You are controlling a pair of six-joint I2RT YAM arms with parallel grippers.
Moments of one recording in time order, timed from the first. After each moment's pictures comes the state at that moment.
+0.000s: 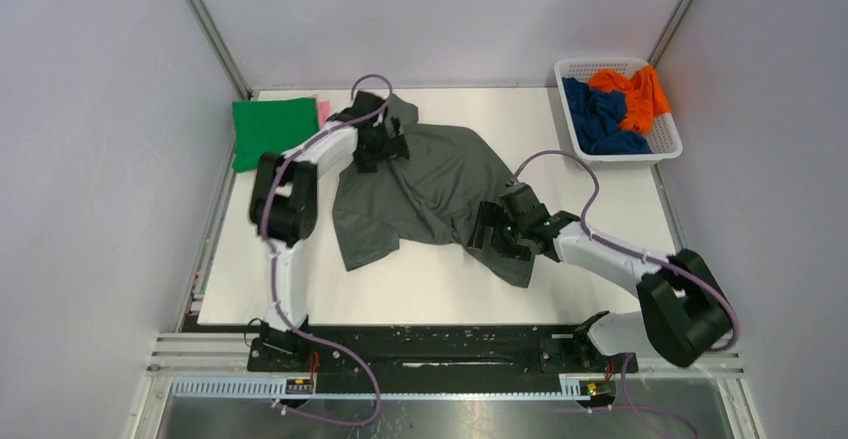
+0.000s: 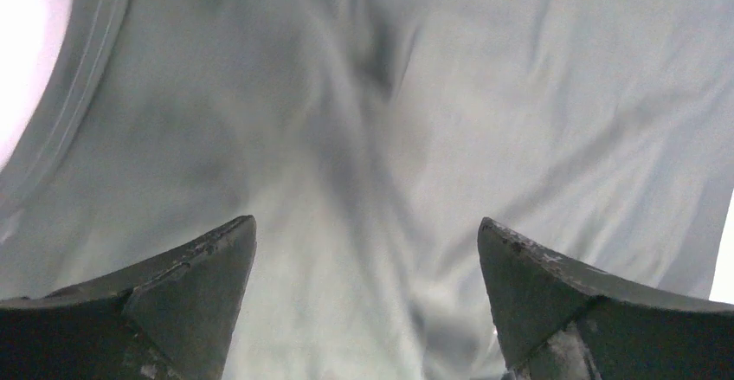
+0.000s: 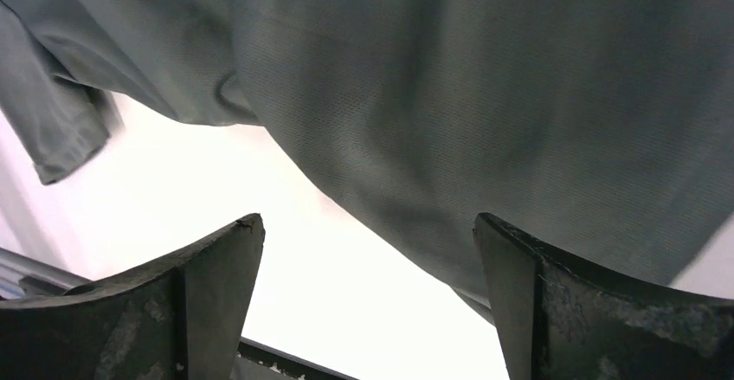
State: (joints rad) left arm -0.30 2.22 1.74 -0.54 0.10 -0.59; right arm 0.59 1.38 0.68 -0.30 -0.07 0.77
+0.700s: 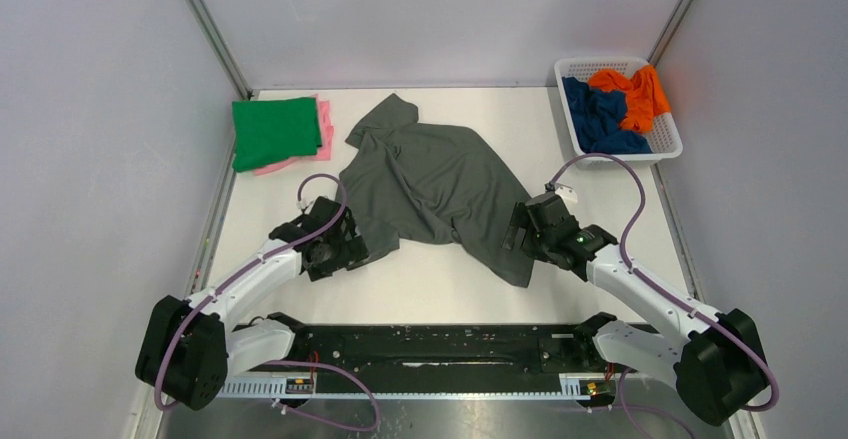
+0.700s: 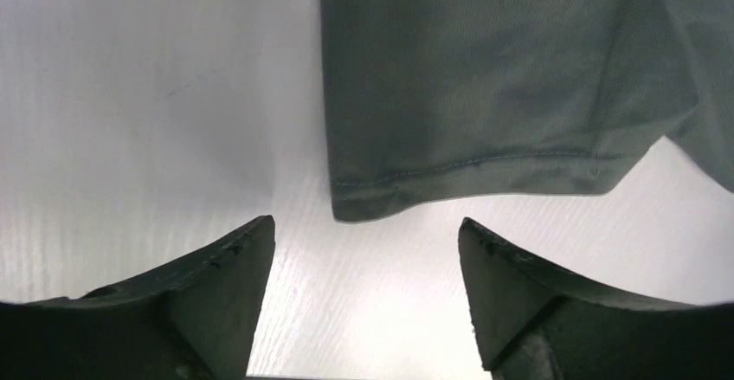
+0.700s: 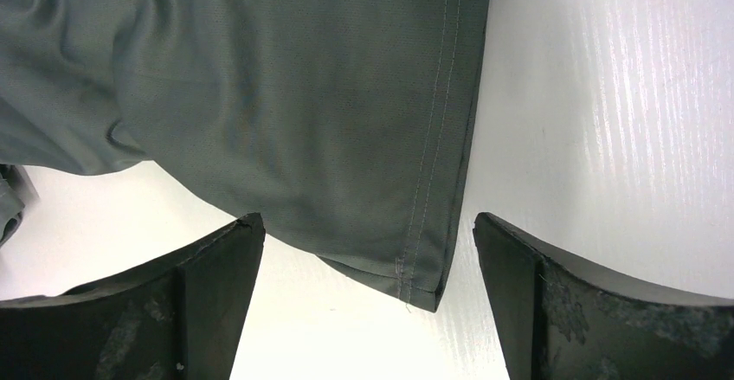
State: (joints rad) left arm -0.42 1.12 0.58 -0.63 -0.12 -0.81; right arm 0.54 1.04 0.61 -0.54 0.23 0.77
